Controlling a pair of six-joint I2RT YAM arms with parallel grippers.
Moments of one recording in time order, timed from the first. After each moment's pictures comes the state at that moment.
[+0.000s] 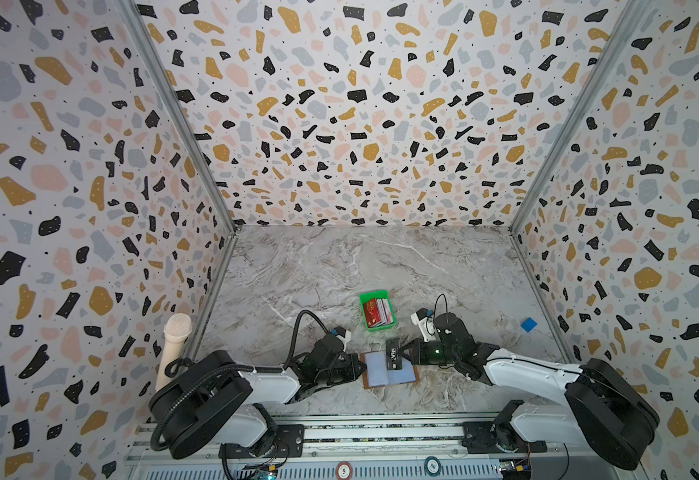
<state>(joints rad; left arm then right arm) -0.81 1.37 0.25 0.40 0.29 -0.98 0.71 1.26 0.41 0.14 -0.45 0.74</state>
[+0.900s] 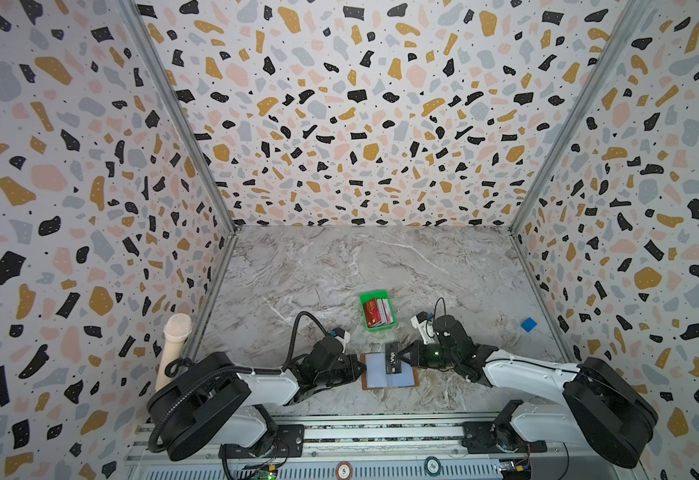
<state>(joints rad) -0.82 1.36 0.24 0.41 0.28 -1.01 0.72 1.26 0.39 0.15 -0.45 0.82</state>
